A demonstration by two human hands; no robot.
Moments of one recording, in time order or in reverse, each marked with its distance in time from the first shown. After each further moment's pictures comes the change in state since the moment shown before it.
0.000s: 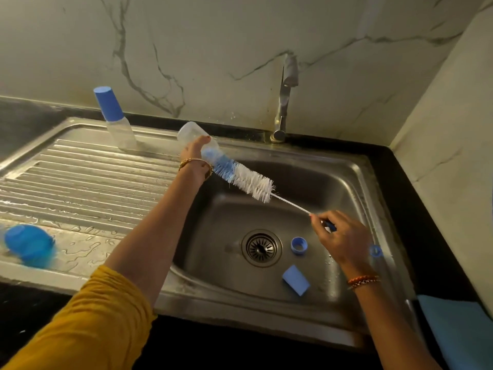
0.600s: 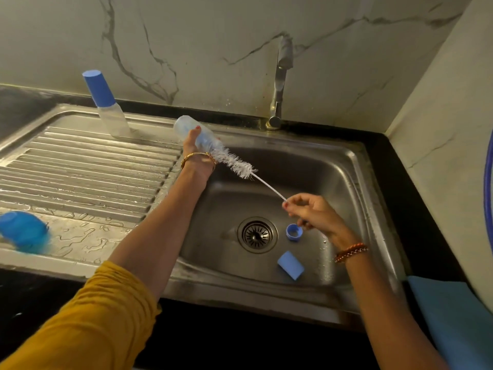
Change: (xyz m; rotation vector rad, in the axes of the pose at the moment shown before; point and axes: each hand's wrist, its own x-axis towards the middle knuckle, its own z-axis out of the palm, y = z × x) left_hand -0.008 -0.016 -0.003 -0.298 -0.201 -0.052; right_hand 0.031 -0.029 -0.005 0.657 -0.781 0.776
